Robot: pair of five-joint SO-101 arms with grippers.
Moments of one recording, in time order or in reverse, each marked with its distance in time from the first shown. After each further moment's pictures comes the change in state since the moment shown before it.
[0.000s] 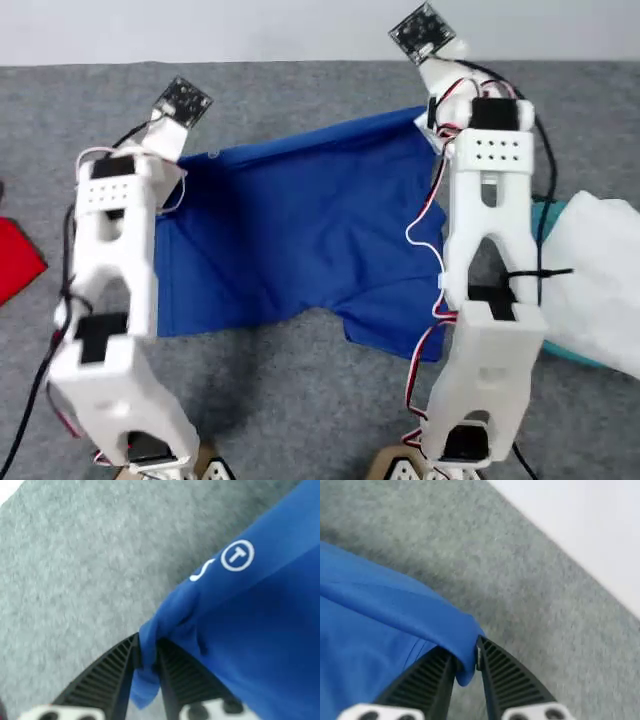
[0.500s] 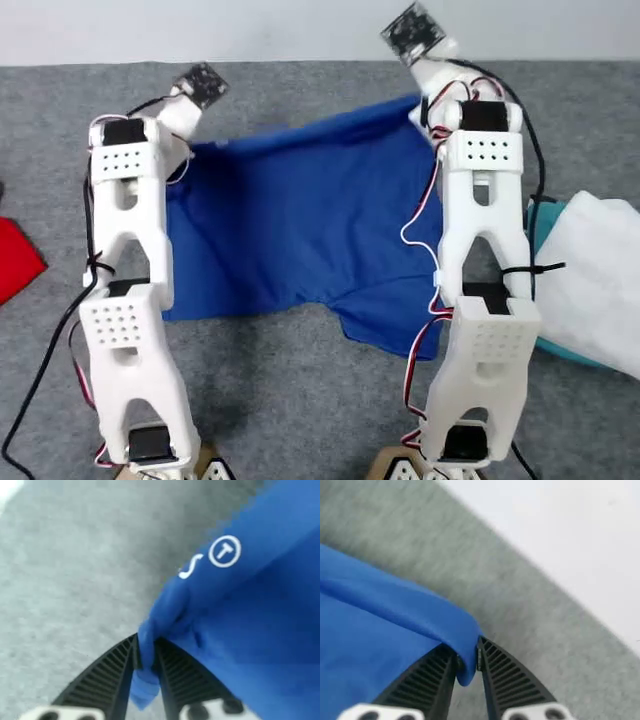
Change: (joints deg) left arm 1.8 24.3 -40.5 25.2 -10.1; right arm -1.6 1.9 0.0 -1.2 3.3
